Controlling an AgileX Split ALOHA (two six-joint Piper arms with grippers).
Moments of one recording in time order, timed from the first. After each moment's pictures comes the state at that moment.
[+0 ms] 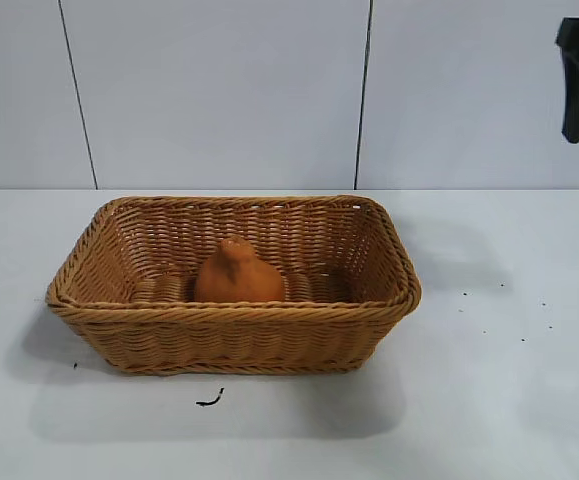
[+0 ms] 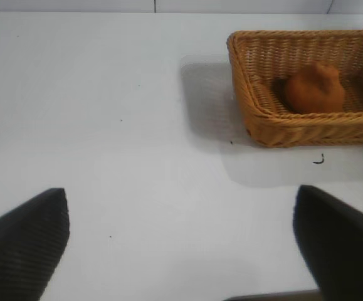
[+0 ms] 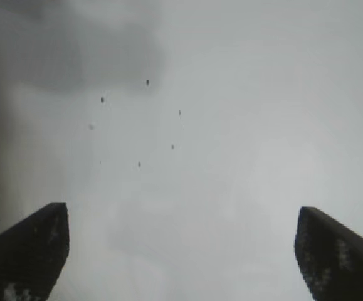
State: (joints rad) left arm -0.01 -0.01 -0.50 -0.08 1.06 0.03; right arm -0.05 1.64 -1.41 0.00 1.21 0.01
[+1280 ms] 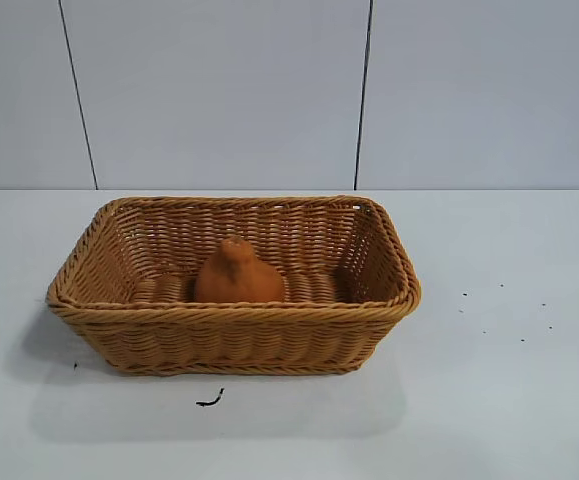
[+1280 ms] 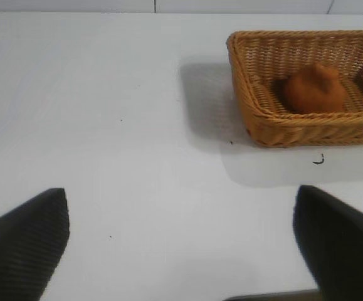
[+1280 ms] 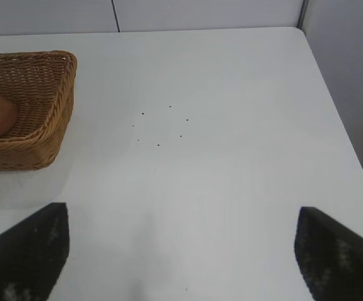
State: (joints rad) left arm -0.01 -0.01 -0.50 -0.08 1.06 0.03; right arm -0.04 0.00 -0.51 0.01 1.07 -0.02
